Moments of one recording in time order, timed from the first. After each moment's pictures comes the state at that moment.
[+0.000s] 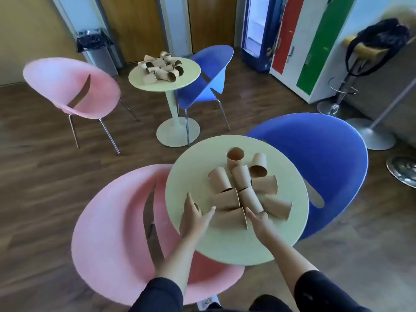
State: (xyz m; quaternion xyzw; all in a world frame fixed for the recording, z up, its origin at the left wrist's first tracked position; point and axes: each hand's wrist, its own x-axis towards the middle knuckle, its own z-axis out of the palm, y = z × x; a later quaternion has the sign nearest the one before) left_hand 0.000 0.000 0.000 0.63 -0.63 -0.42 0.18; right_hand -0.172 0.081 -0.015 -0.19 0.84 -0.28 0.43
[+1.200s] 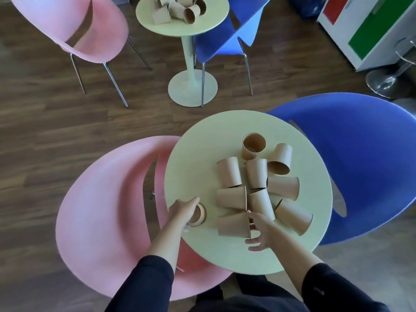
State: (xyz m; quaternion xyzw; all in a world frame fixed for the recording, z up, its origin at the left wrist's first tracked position) left_hand -0.001 -0.084 -0.043 0.77 -0.35 -0.53 -0.04; right_hand -0.206 0.003 -0.069 0.05 0.73 -0.16 0.66
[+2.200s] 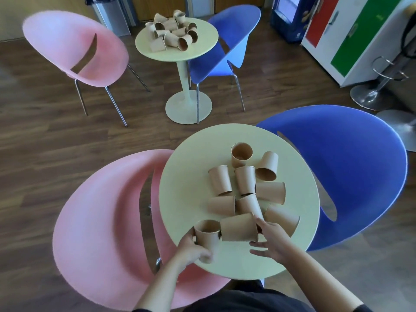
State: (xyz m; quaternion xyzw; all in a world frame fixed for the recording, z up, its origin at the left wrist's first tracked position) left_hand -0.008 0.005 -0.058 0.65 -0.43 -0.63 0.02; right_hand -0.235 0.052 -0.016 -0.01 0.70 -0.32 0.64
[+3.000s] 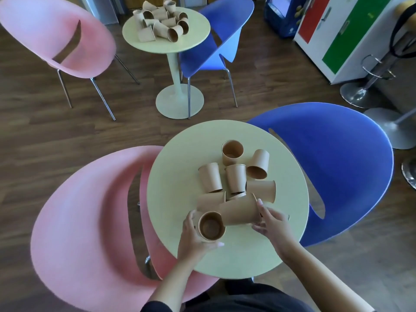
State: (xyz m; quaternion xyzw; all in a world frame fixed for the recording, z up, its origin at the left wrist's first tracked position) left_hand -0.048 0.015 -0.084 0.64 -0.58 -0.49 0.13; right_hand -0.256 0.050 0.003 -0.14 0.71 -0.45 0.53
